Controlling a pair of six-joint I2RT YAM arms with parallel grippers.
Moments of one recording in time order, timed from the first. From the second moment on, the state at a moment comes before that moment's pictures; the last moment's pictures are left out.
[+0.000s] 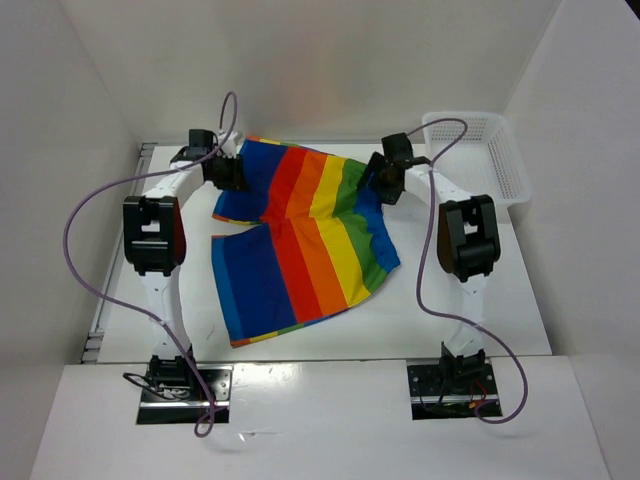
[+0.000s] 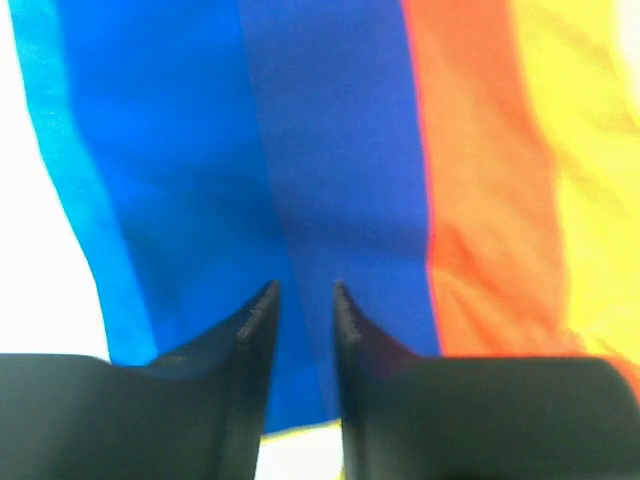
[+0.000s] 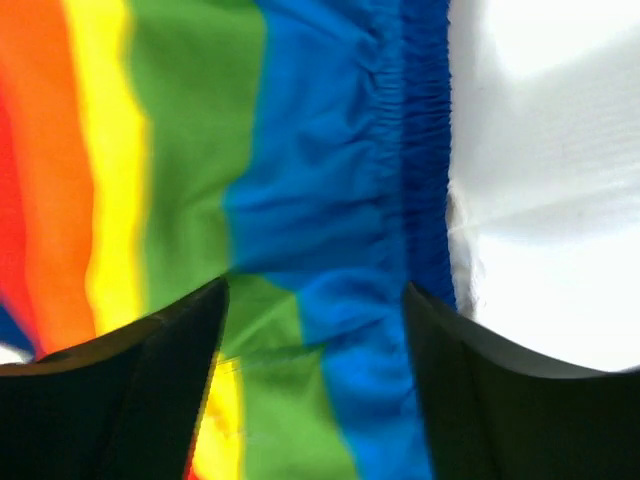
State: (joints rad) left arm 0.00 2.23 1.78 -0.43 0.45 0.07; right arm 0.23 2.14 1.67 -0.45 -0.04 0.70
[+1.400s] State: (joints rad) left arm -0.15 0.69 0.37 -0.96 0.55 0.07; right arm 0.25 1.22 0.89 -0.46 -0.04 0.69
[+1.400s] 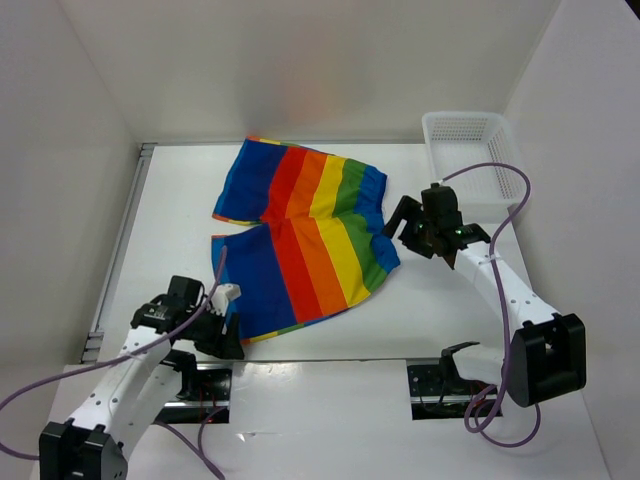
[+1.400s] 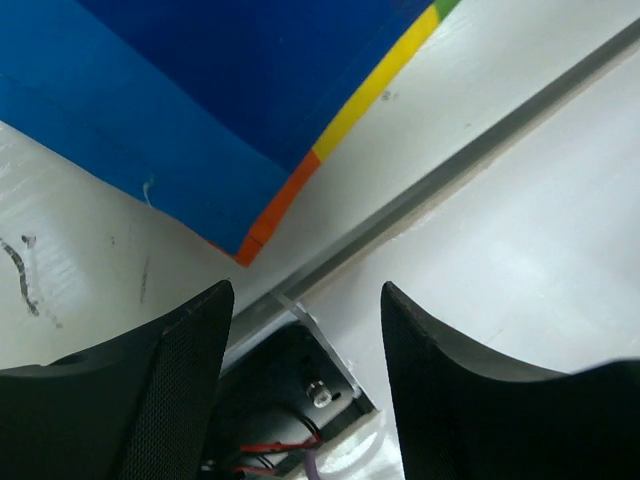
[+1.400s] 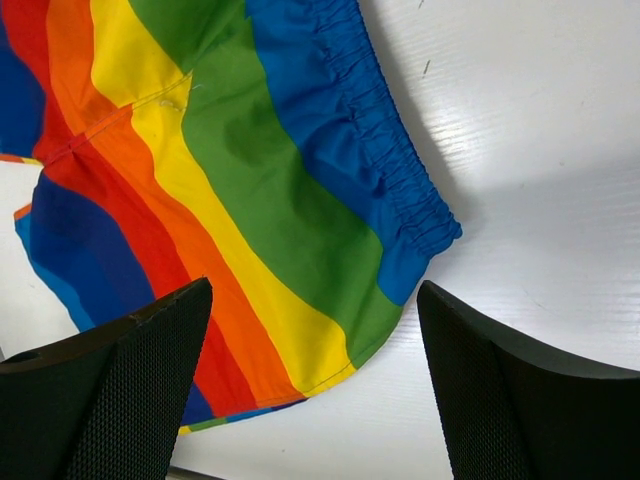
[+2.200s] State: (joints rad) left arm -0.15 0.94 0.35 -0.65 0.50 0.07; right arm 0.25 1.26 0.88 -0.45 -0.12 0.67
